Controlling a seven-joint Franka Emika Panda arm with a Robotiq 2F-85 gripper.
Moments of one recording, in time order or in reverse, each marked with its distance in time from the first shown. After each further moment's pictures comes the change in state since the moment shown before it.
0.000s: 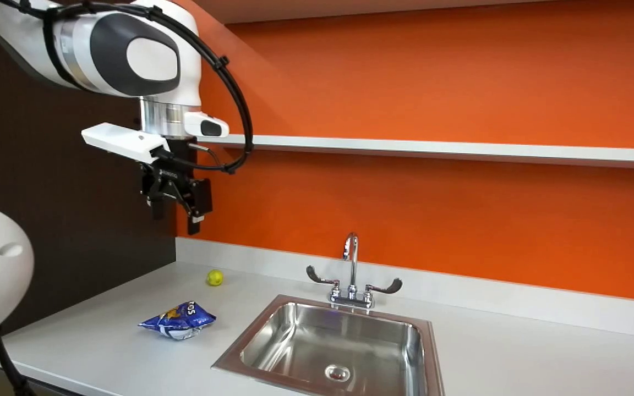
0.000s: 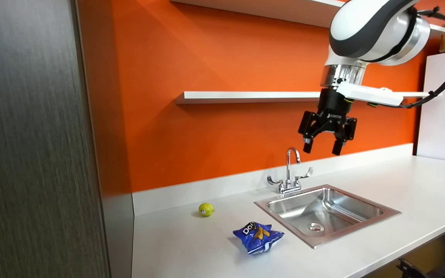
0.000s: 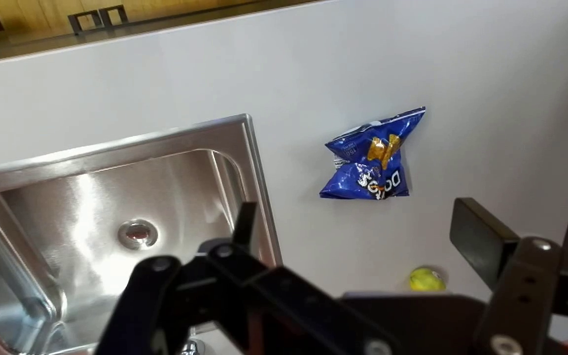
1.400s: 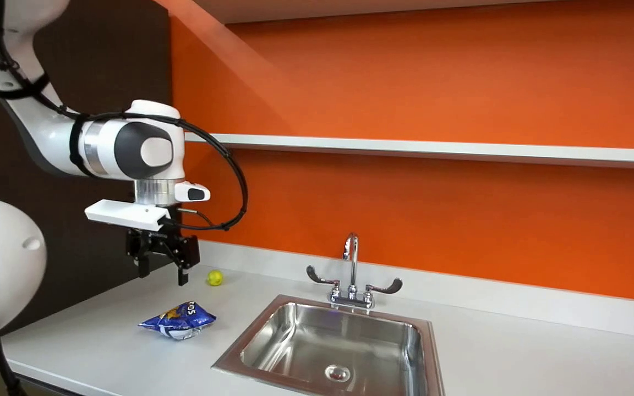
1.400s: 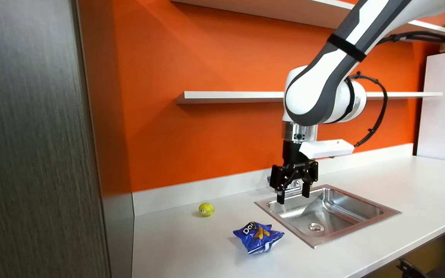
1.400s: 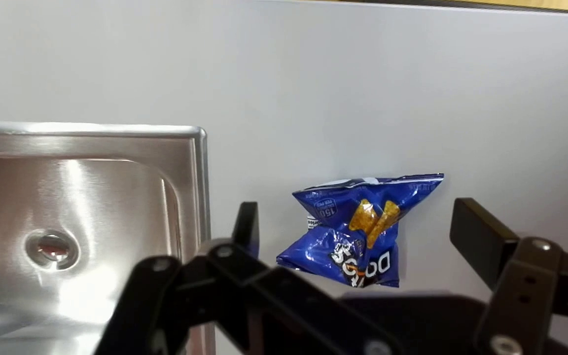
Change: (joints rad) arm 0.111 0.481 0.120 0.019 -0.038 0.368 -0.004
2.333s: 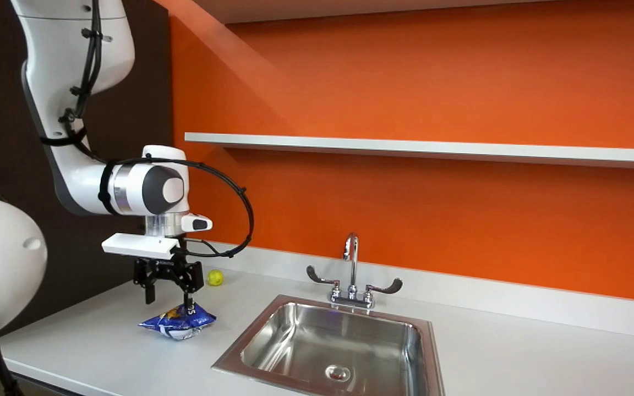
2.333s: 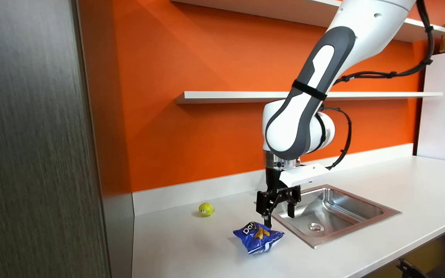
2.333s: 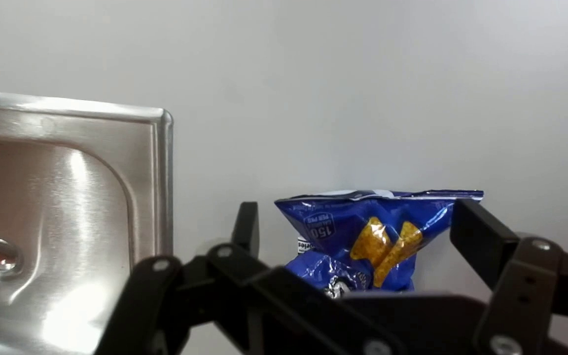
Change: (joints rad) arm 0.003 0.352 0.021 0.143 -0.127 0.137 0.076
